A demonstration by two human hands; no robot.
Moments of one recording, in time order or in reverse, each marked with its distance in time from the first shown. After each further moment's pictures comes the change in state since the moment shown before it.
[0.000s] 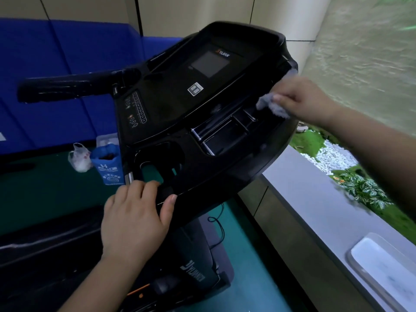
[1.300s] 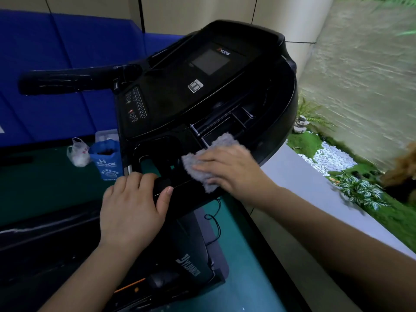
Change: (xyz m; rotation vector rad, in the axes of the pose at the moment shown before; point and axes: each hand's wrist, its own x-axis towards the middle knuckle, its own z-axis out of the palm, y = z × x) left_hand -0.001 -0.001 0.002 0.003 0.004 0.000; right_hand -0.055 -0.160 0.094 0.088 0.058 -0.192
